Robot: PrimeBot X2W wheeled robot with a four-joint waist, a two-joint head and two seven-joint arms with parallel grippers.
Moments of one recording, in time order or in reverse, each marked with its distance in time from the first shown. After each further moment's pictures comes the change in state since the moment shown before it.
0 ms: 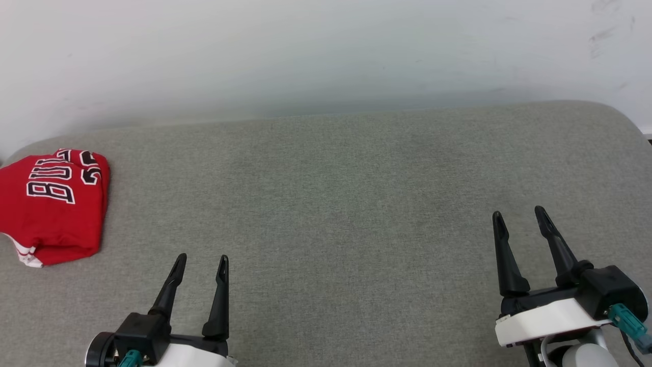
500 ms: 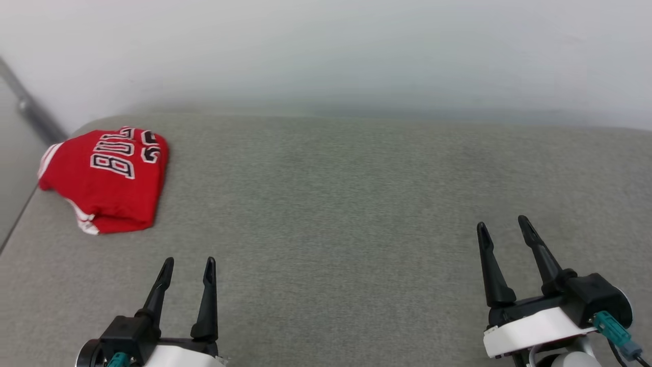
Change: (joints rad) left arm 0.002 -0.001 0.034 0.012 -0.034 0.001 0.000; right arm 0.023 0.000 0.045 0.000 0.004 0.000 0.000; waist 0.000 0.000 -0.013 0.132
